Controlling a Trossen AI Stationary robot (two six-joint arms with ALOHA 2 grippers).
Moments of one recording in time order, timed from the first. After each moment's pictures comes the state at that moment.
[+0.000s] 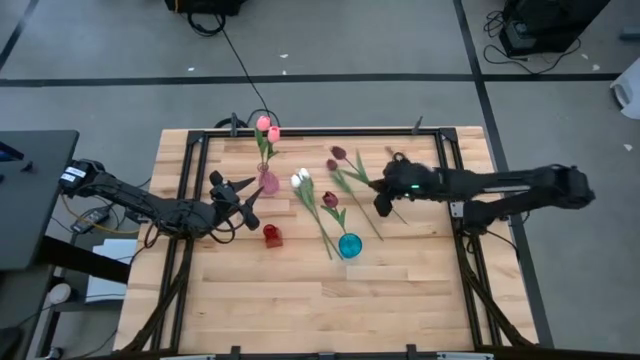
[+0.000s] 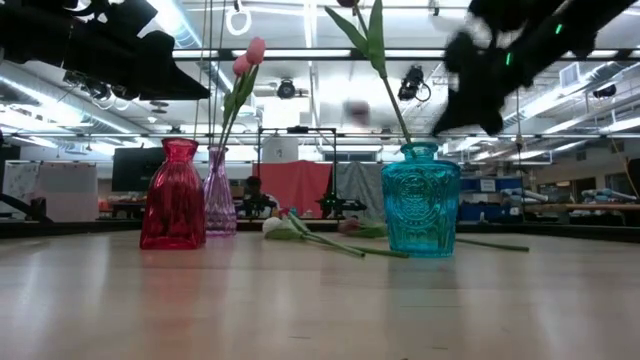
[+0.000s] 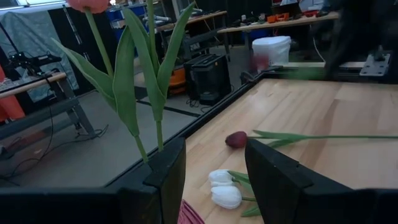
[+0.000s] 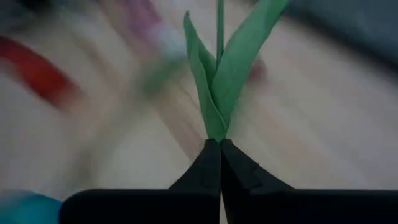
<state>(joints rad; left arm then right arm) -0.30 0.82 0.28 0.39 -1.05 0.02 -0.16 1.07 0.60 -0.18 0.24 0.40</state>
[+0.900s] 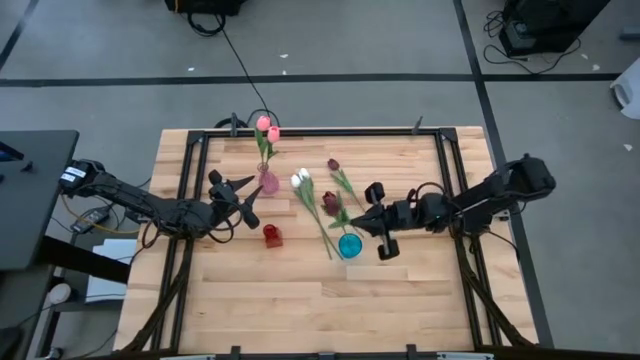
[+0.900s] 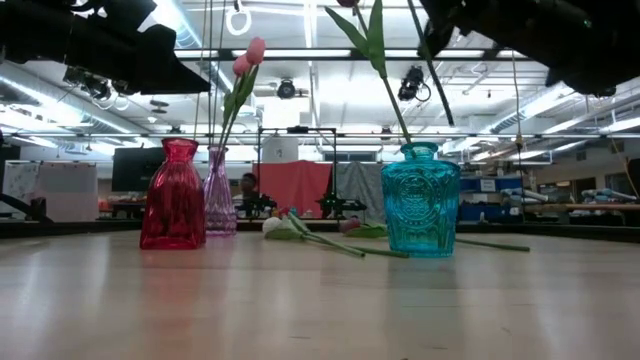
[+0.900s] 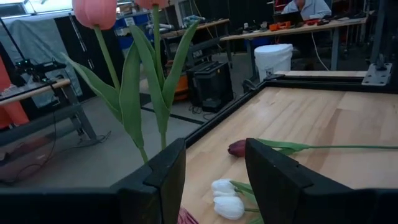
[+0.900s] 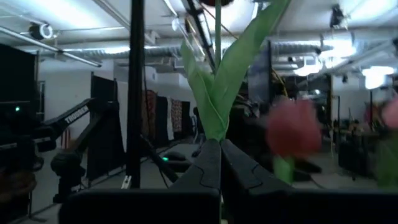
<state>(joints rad) -0.30 0.82 0.28 0.45 -1.07 0.08 0.16 1.46 0.42 1.44 -0.02 -0.02</state>
